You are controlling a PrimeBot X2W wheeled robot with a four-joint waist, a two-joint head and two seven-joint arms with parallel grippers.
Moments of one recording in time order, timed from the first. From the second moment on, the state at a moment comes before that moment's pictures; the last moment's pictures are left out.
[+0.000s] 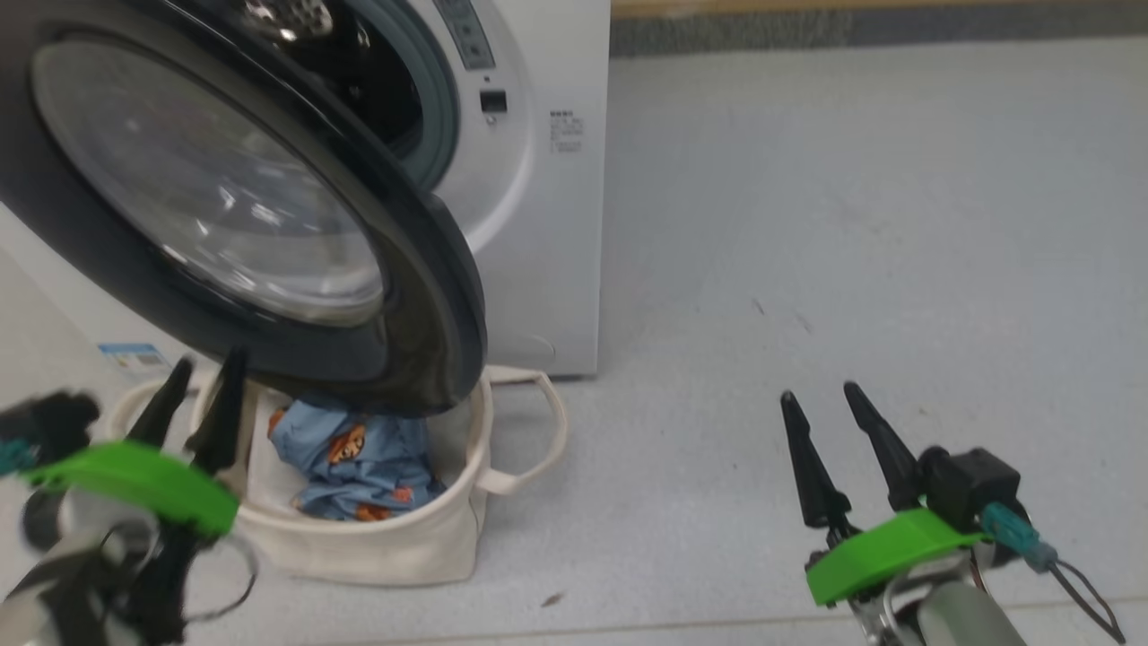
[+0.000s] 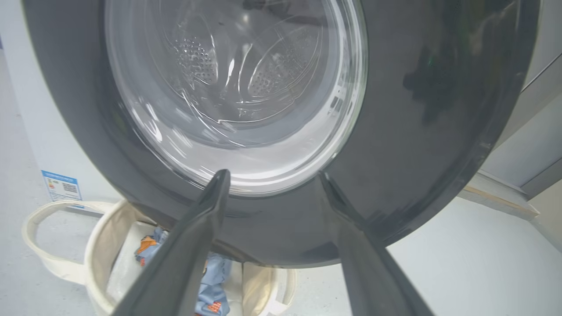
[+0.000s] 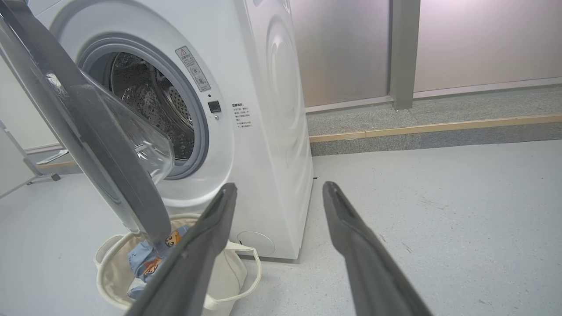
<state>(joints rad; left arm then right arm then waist) -0.55 0.52 -0.57 0.61 -1.13 -0.12 -0.24 -0.18 -0.07 0.18 0.29 0.27 0.12 -0.25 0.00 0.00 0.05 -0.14</state>
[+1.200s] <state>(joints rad) -0.04 0.49 -0.08 0.33 -0.64 -0.07 -0.25 -0.09 -0.07 0.11 0.27 0.25 0.12 -0.25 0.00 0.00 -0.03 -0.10</state>
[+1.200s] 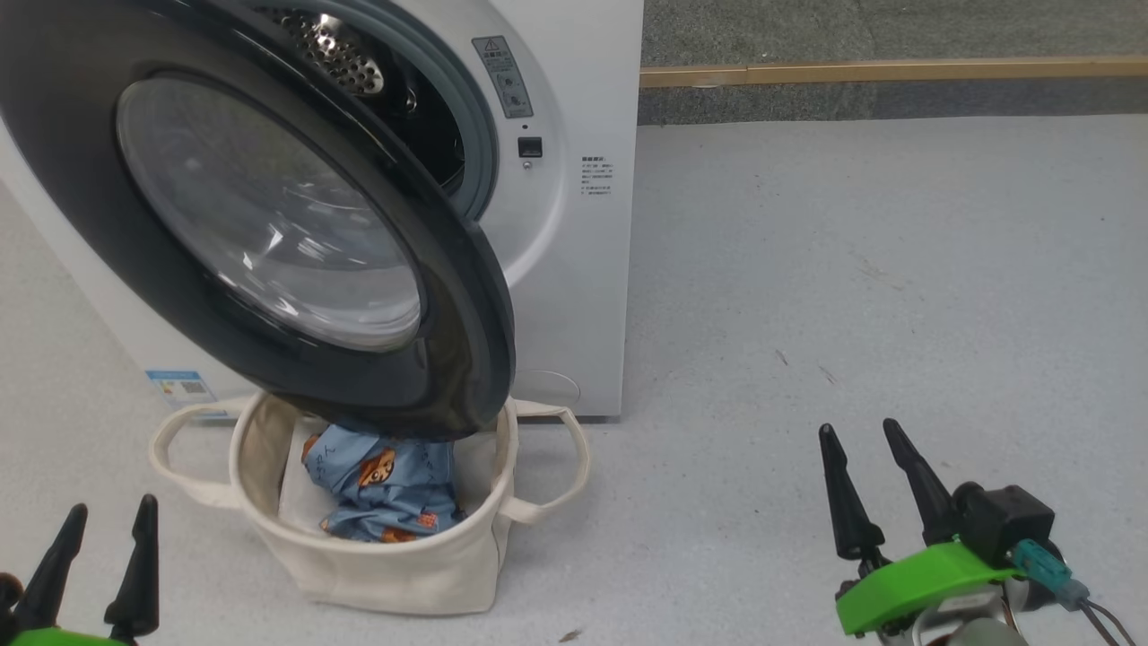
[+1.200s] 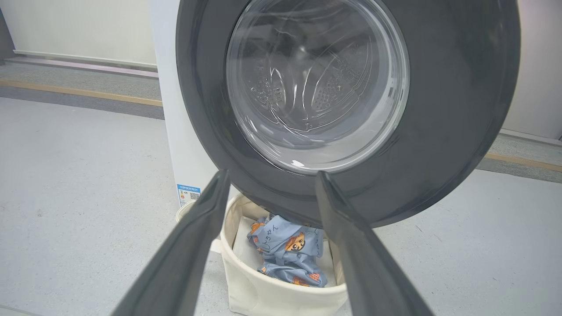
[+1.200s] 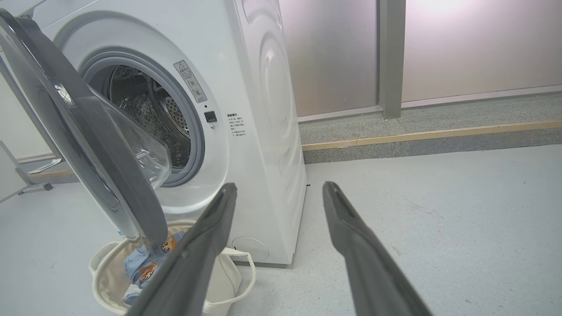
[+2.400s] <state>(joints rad) -0.10 0.38 -0.09 0.36 -0.52 -0.12 -0.25 -0.22 -0.07 0.17 0.25 0.32 0.12 -0.21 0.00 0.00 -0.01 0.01</state>
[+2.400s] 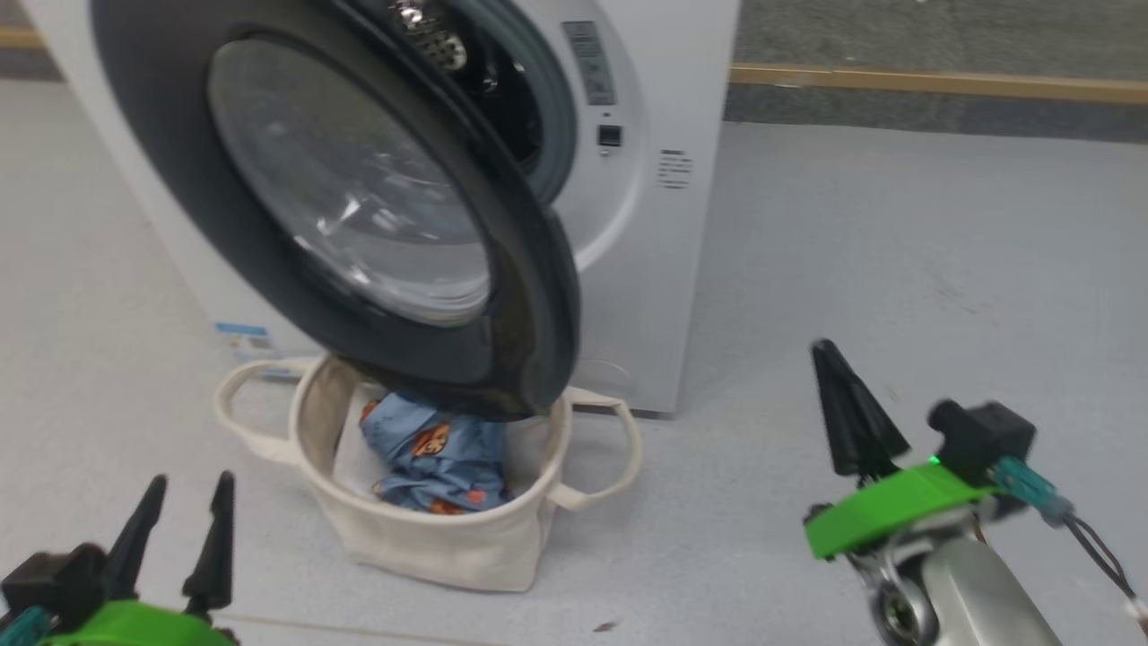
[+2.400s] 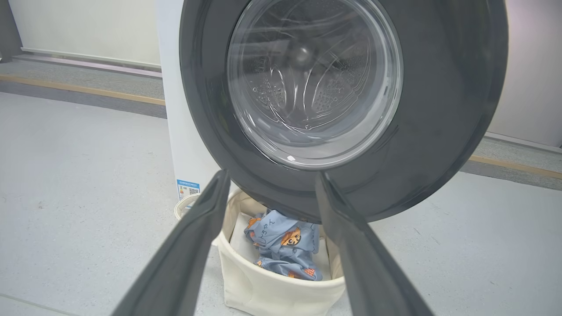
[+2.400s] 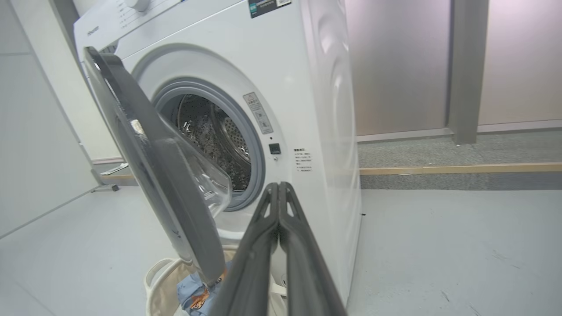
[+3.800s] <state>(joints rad) -0.37 0.20 -0.32 0.50 -0.43 -0.12 -0.25 -0.68 -0.07 0.35 0.81 0.53 0.12 -0.25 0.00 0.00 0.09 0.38</state>
